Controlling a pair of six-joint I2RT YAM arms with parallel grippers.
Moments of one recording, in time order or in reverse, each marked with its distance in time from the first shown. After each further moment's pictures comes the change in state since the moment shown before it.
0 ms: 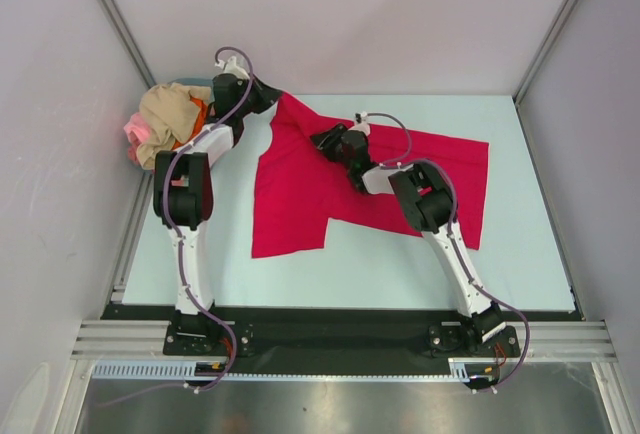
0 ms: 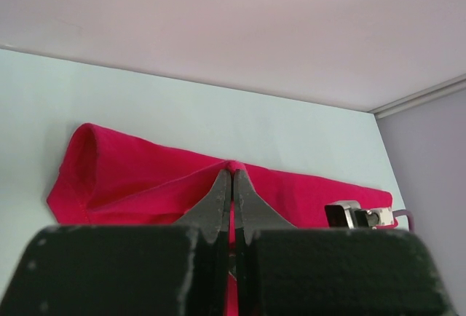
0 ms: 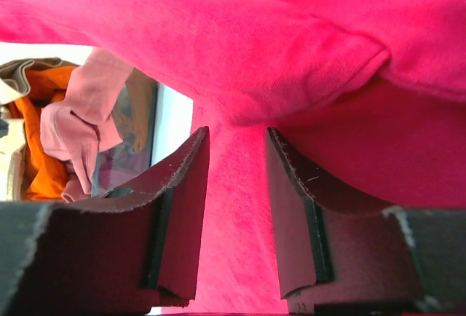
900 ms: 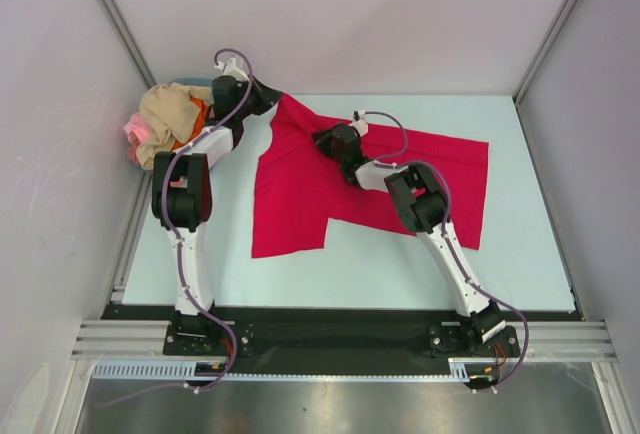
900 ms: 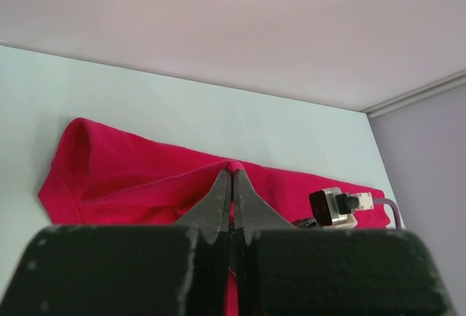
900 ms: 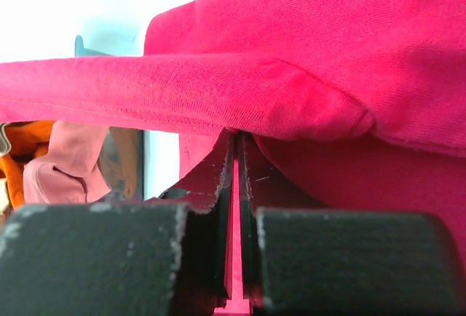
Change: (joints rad) left arm -0.004 -0.027 -0.047 0.041 0.007 -0.017; right arm 0.021 0.073 0.181 -0.173 0.148 0.051
